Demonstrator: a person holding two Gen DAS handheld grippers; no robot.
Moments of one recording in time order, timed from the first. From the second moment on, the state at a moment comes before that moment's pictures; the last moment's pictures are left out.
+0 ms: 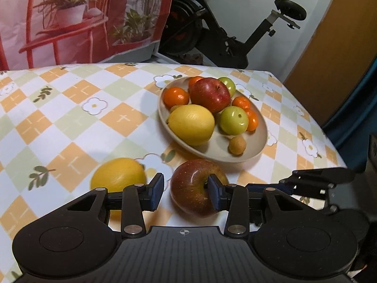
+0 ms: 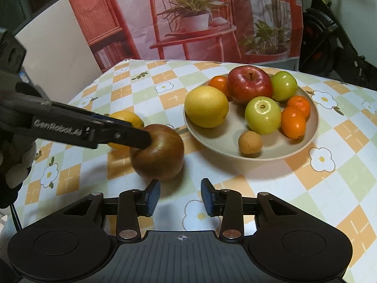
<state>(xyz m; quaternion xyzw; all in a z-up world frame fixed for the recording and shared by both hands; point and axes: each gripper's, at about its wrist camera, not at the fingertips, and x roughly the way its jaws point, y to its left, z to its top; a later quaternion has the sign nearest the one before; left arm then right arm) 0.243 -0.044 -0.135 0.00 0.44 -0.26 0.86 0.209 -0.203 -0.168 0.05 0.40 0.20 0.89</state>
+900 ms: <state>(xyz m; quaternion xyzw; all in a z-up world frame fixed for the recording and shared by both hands) 0.263 -0.047 -0.145 -0.05 0.46 -0.28 0.84 0.233 -0.182 -0.174 0.05 0.39 0.23 0.89</state>
